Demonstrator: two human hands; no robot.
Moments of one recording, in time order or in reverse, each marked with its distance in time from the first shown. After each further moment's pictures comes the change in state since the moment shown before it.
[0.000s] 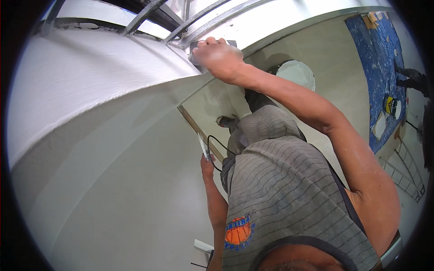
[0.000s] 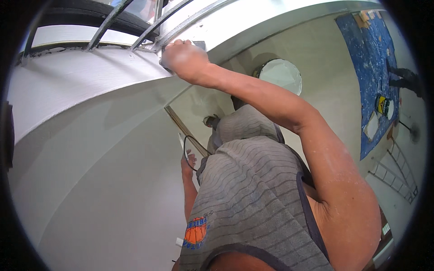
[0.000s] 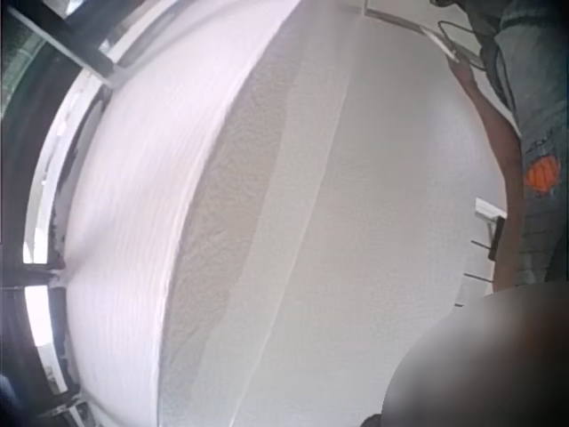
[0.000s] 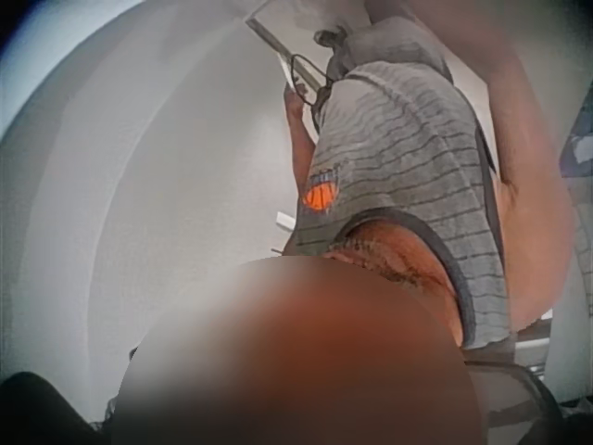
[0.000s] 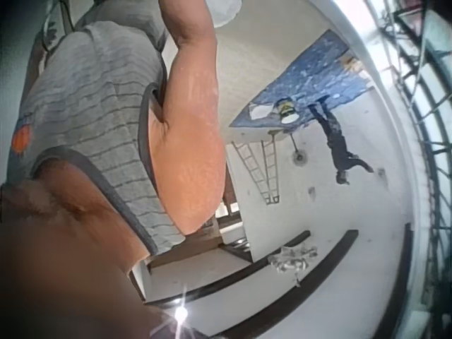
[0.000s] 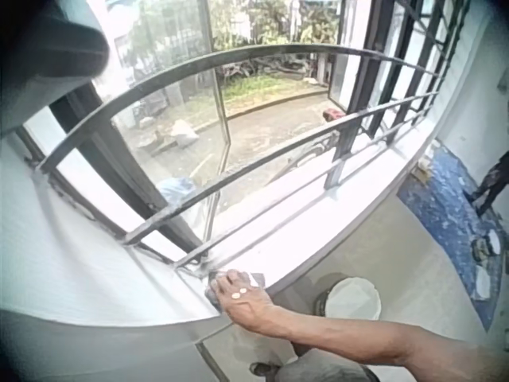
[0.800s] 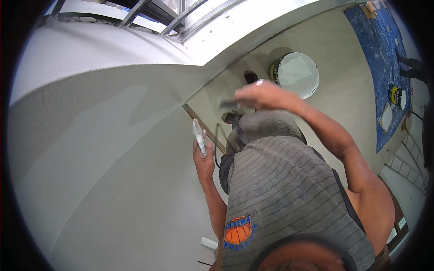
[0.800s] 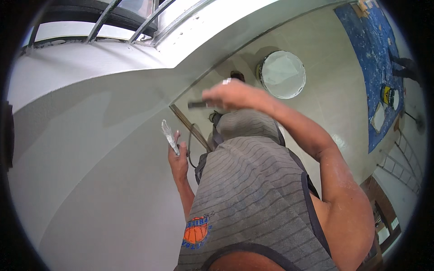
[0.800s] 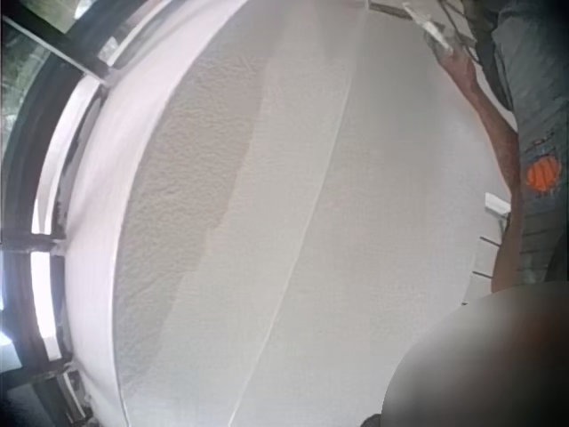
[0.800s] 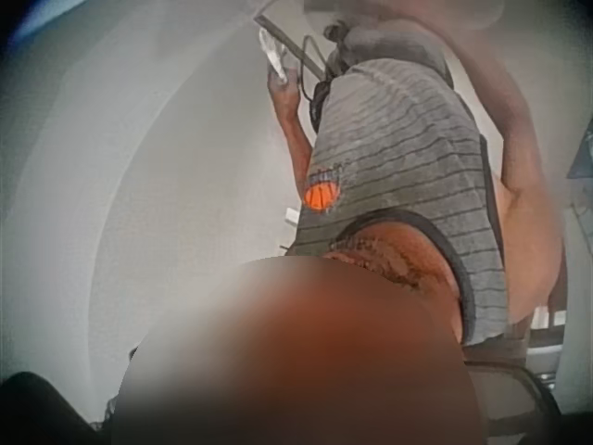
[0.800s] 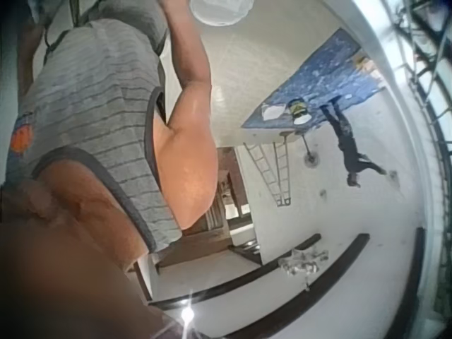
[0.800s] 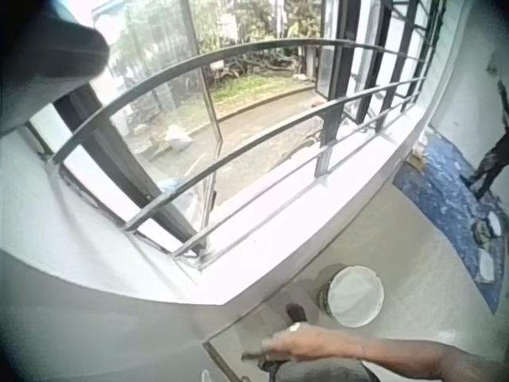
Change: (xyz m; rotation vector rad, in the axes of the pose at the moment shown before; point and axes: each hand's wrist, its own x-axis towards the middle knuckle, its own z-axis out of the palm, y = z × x) left_hand -0.054 0.185 0.053 0.206 0.054 0.448; right_hand -0.111 0.004 -0.016 0.702 -0.395 0.062
